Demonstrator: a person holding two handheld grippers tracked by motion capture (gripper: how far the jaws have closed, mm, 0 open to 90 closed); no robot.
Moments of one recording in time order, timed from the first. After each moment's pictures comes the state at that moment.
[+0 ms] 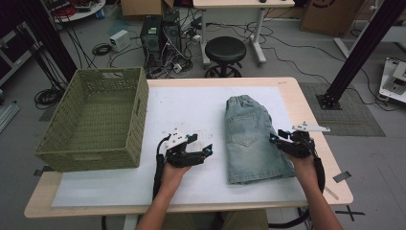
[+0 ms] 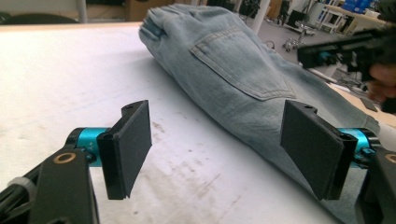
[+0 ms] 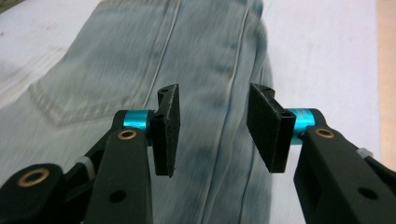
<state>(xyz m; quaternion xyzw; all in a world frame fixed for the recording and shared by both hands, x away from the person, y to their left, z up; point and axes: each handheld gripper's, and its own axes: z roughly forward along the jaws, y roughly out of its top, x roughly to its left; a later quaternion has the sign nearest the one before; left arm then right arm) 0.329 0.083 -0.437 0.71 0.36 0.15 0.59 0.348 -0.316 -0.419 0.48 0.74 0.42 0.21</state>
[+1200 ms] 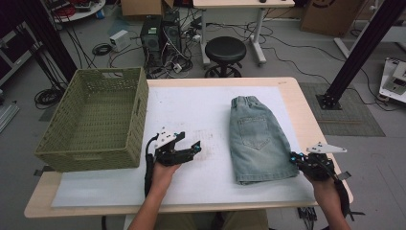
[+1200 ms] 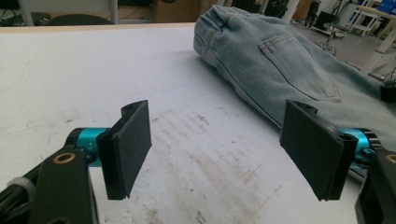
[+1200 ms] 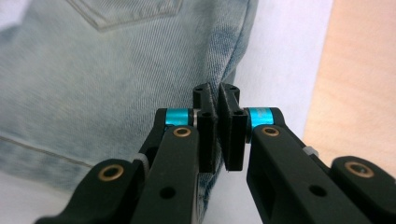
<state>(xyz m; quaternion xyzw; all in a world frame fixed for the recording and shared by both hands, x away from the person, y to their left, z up) 0.331 0.108 -0.436 0.70 0.40 0.18 0.57 0.288 -0.349 -0.426 0.48 0.78 0.34 0.22</state>
